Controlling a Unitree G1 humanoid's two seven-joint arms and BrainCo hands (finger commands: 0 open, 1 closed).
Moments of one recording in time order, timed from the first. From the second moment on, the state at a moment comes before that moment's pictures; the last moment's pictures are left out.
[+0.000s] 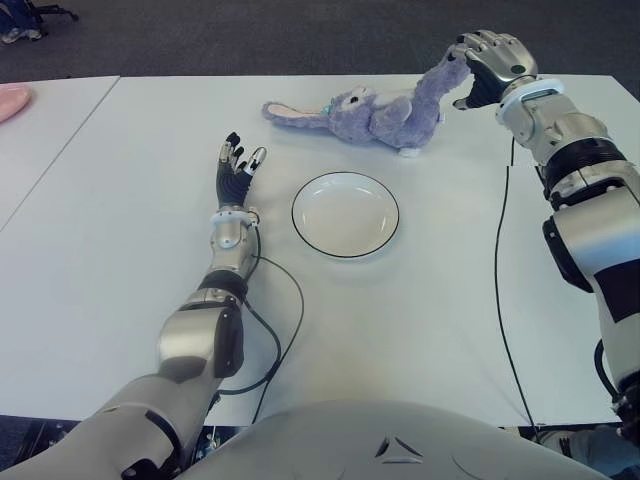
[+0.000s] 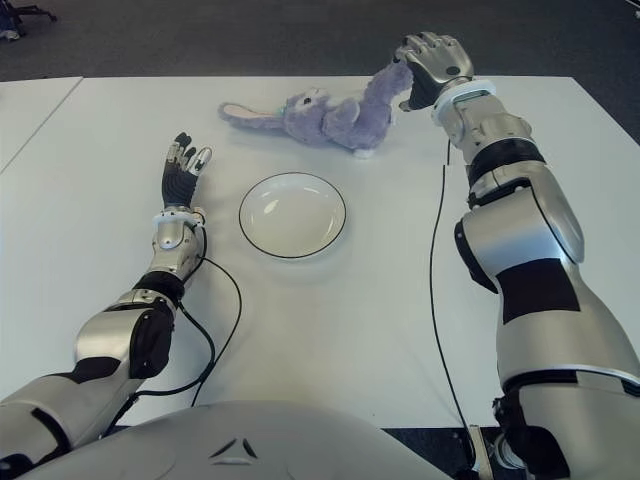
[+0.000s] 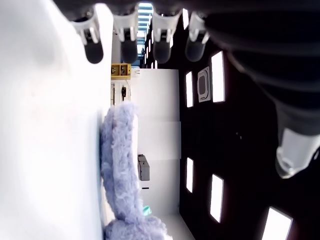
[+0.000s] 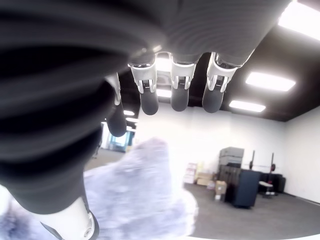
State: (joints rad) left arm -0.58 0.07 0.26 1.19 0.00 -0.64 0.09; right arm -1.25 -0.54 0.62 1.37 -0.90 -0.33 -0.32
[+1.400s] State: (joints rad) left arm -0.58 0.07 0.27 1.19 0.00 -0.64 0.04; right arm -1.22 -0.44 0.64 1.38 -0.90 -0.28 -0.33
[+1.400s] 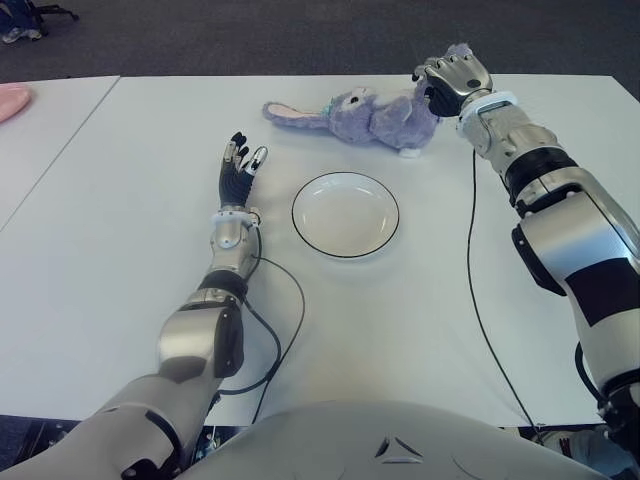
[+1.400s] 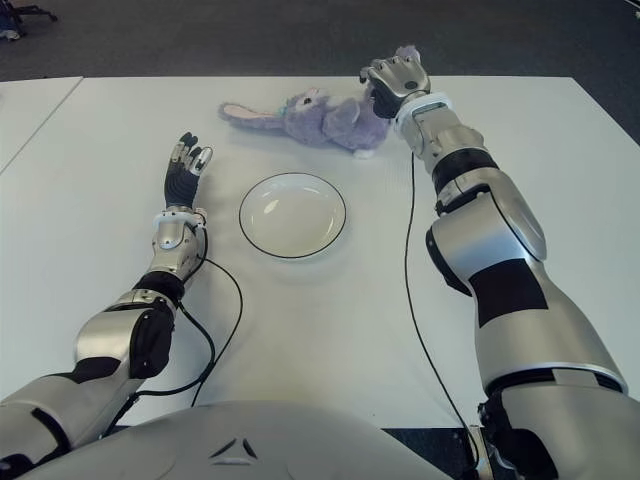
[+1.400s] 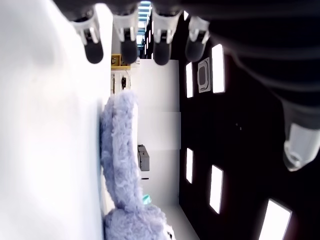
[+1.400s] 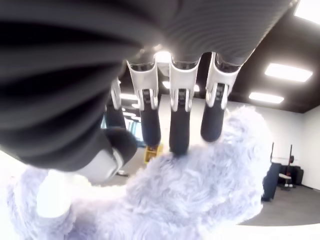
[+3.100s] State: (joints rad) left arm -0.58 0.07 0.30 1.19 -0.01 -0.64 0.01; right arm -0.86 -0.39 0.35 1.32 -0.56 -0.51 -0.11
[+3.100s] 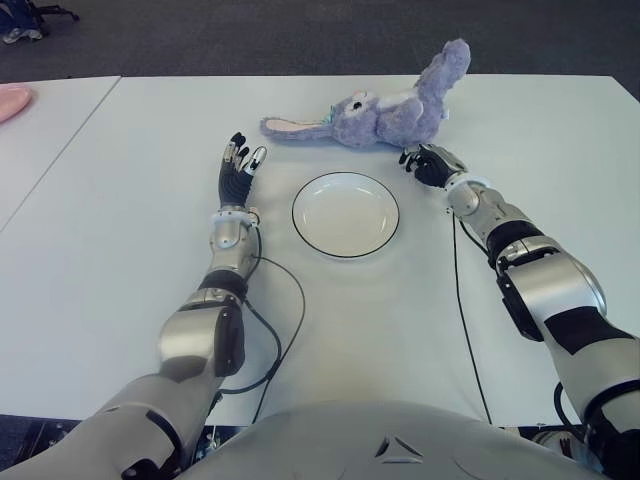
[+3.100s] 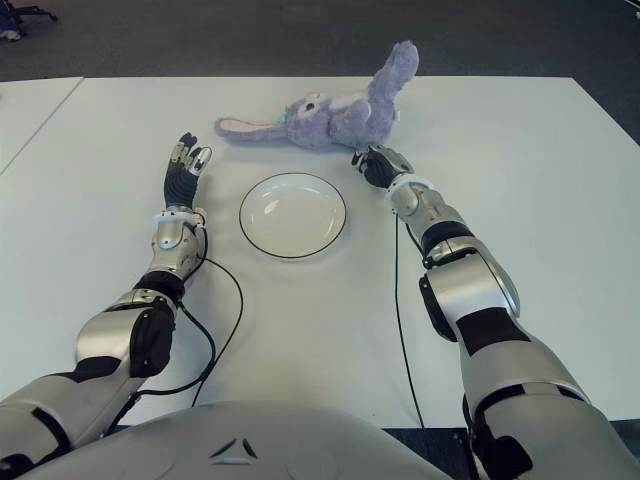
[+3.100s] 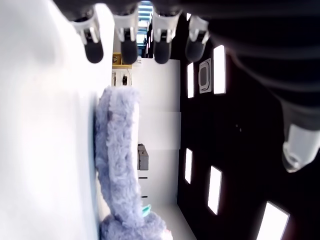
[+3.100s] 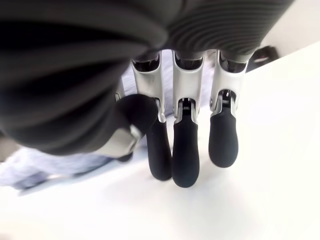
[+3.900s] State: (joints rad) left arm -0.58 0.06 0.29 1.19 0.00 -0.64 0.02; right arm -0.73 -0.55 0.39 1.16 -0.59 -0.81 -0.12
